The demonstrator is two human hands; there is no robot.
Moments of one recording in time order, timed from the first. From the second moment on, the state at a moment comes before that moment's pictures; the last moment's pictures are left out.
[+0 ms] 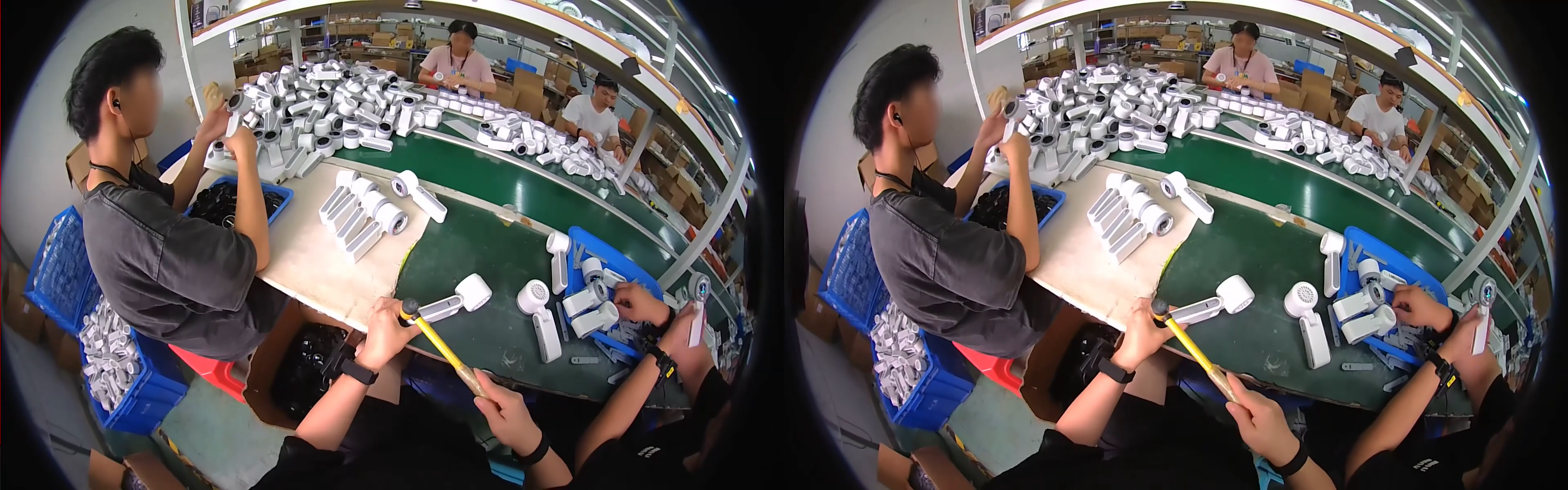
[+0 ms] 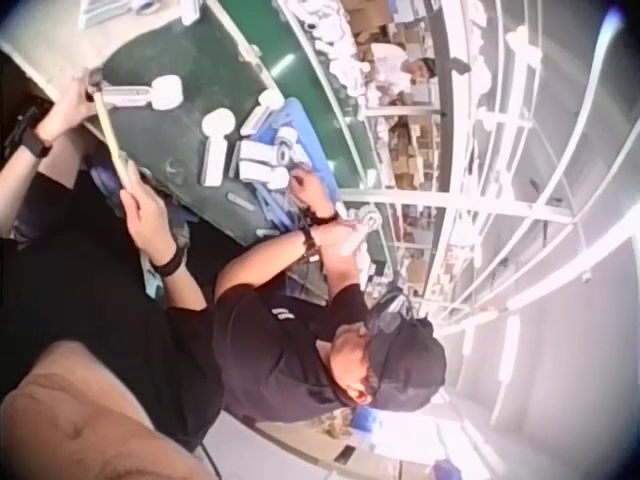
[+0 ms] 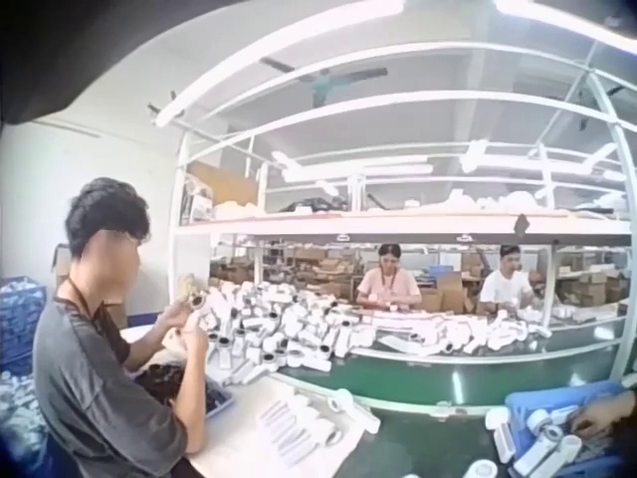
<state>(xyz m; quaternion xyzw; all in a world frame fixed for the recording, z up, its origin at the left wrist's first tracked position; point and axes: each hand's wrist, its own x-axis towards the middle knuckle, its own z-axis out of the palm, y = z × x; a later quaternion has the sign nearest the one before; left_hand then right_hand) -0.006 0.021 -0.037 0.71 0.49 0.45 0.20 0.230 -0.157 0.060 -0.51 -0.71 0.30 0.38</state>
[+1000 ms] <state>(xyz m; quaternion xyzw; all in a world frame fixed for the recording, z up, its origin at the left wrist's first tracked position) 0.001 0.012 -0.015 0.72 0.49 0.45 0.19 0.263 -0.151 0.023 -0.58 -0.65 0.30 0.40</state>
